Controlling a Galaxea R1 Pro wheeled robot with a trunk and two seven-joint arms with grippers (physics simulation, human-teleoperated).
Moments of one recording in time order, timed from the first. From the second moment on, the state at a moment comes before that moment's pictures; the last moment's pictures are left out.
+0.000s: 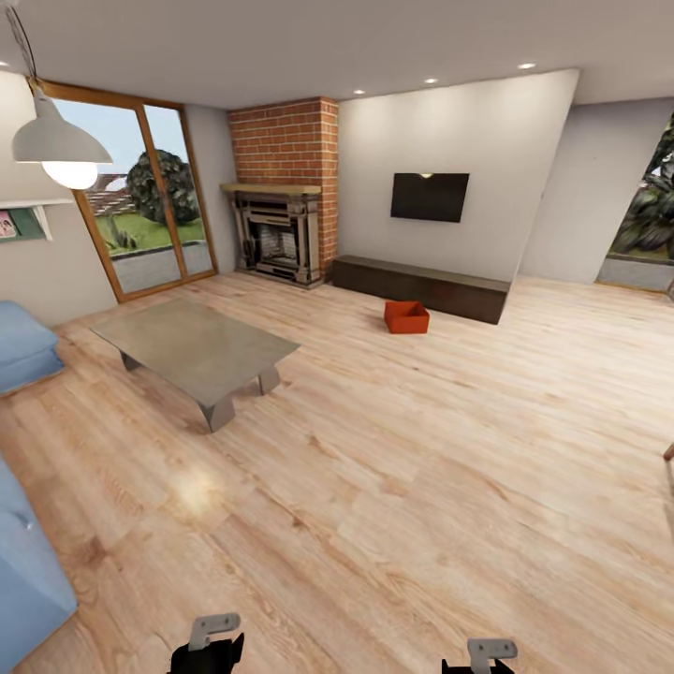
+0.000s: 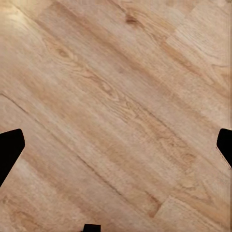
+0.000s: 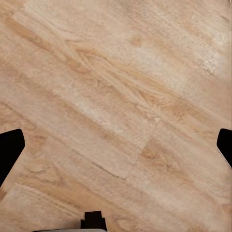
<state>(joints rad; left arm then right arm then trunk) -0.53 0.01 -0.12 0.07 0.24 -0.32 -0.05 -0.30 0.00 0.06 -0.32 0.01 -0.13 -0.17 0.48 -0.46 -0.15</state>
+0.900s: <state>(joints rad) -0.53 0.01 -0.12 0.07 0.24 -0.32 -0.05 -0.30 0.00 0.06 -0.32 0.01 -0.13 -0.17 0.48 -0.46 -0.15</state>
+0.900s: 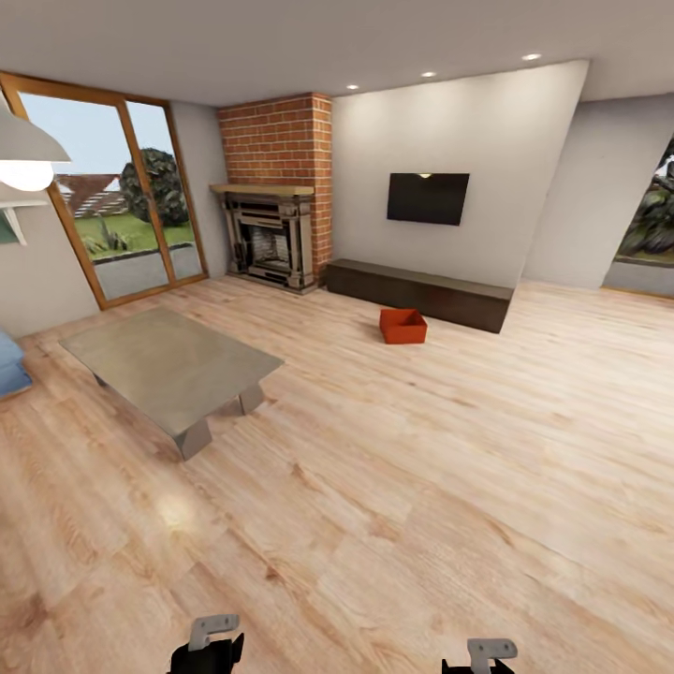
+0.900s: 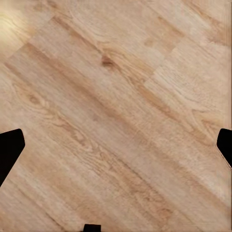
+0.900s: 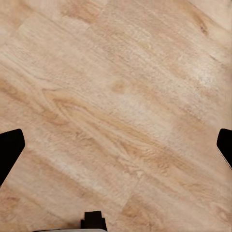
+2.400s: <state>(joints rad) -0.53 0.01 -0.12 0.07 0.24 -0.32 -0.04 -0.30 0.00 0.06 -0.32 0.01 -0.13 -0.17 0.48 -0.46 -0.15</state>
